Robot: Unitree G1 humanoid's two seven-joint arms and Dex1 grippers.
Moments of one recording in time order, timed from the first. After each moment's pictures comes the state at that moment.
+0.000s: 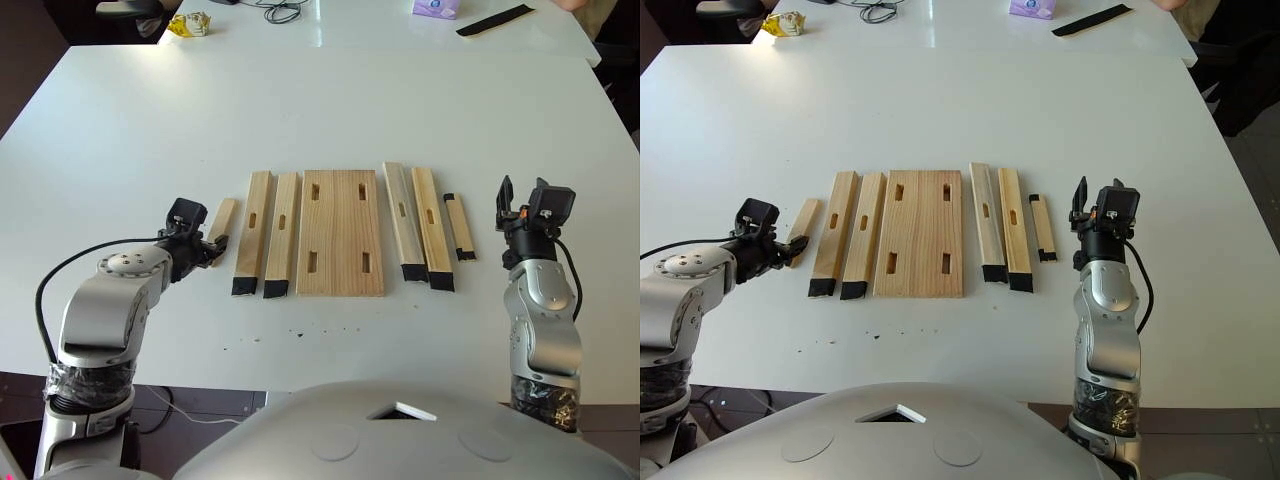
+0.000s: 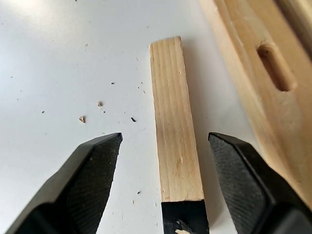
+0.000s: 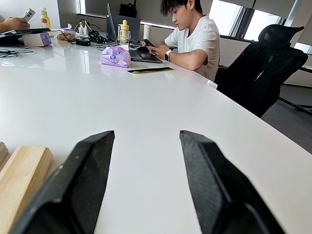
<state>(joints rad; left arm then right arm) 0.06 0.63 0.11 -0.50 -0.25 1.20 -0.30 0.20 -0.10 -0.16 -0.39 0.00 0.28 -0.02</state>
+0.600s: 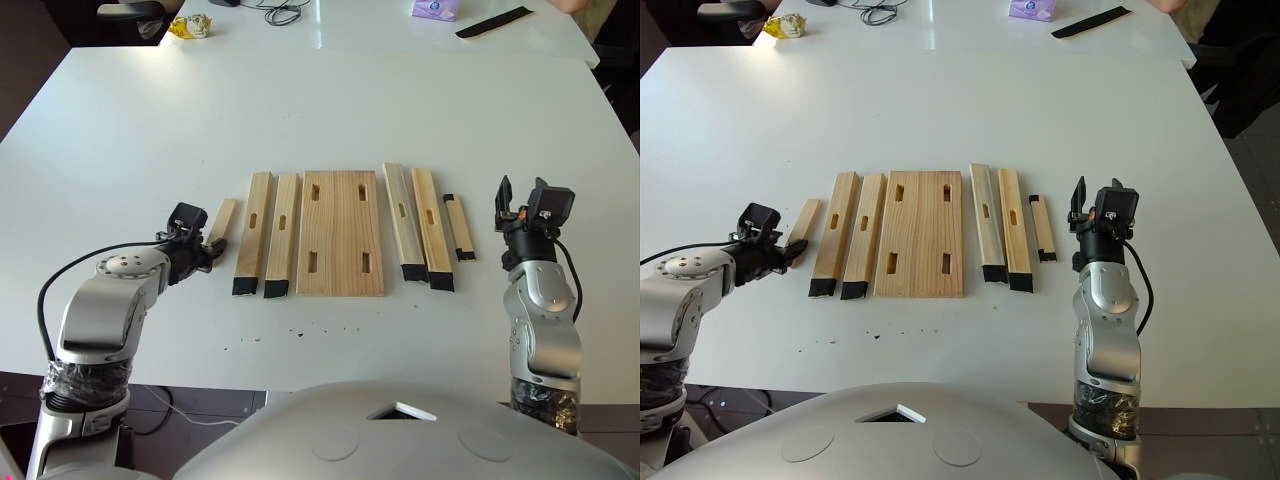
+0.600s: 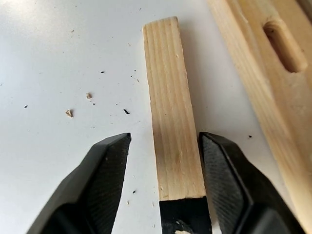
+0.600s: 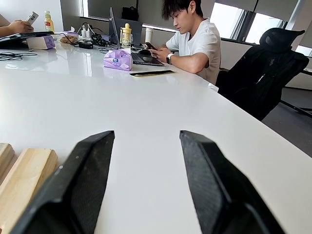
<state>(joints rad) 0.09 0.65 0.10 -0.45 -0.28 1.15 -0.37 0.20 -0.10 -0.15 -0.41 0.00 0.29 -0.02</state>
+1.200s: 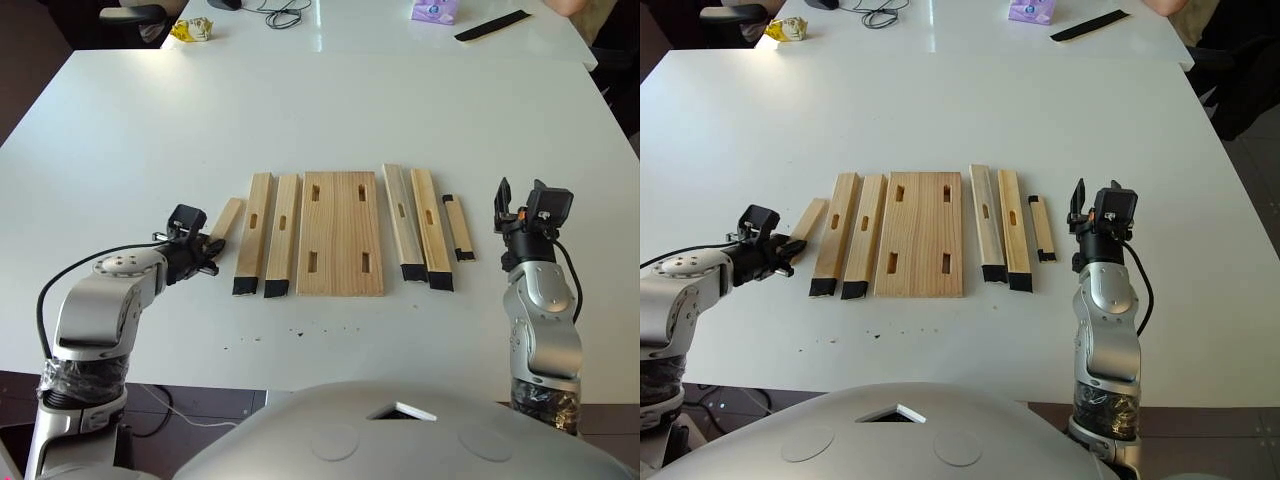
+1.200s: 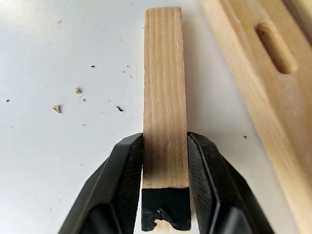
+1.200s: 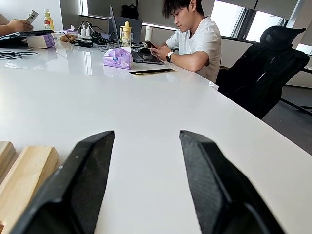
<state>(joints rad) 0.01 0.66 0.14 -0.32 -0.31 1.14 -0.39 0.20 -0.09 -0.15 -0.42 -0.01 0.30 -0.02</state>
